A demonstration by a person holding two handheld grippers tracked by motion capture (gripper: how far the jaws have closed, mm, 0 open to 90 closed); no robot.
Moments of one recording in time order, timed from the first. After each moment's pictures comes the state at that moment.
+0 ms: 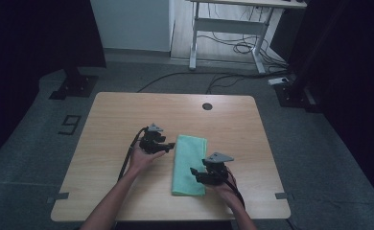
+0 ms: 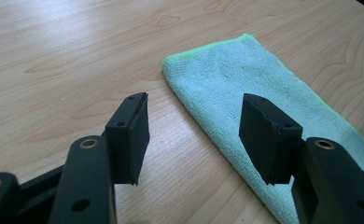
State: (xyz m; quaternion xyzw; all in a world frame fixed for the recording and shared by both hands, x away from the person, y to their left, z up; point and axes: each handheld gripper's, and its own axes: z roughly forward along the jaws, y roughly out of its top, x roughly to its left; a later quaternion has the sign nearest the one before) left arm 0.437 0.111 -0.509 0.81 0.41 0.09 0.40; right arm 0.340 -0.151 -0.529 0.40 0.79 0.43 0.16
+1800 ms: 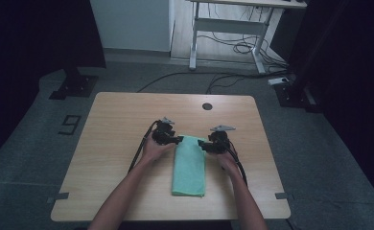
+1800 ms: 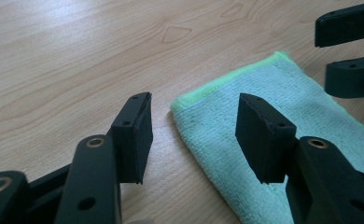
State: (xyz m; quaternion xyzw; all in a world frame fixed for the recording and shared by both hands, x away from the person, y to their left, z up) left arm 0.489 0.078 -0.529 0.82 0.42 0.08 0.39; right arm 0.457 -0.171 -0.533 0.46 0.77 0.41 0.16
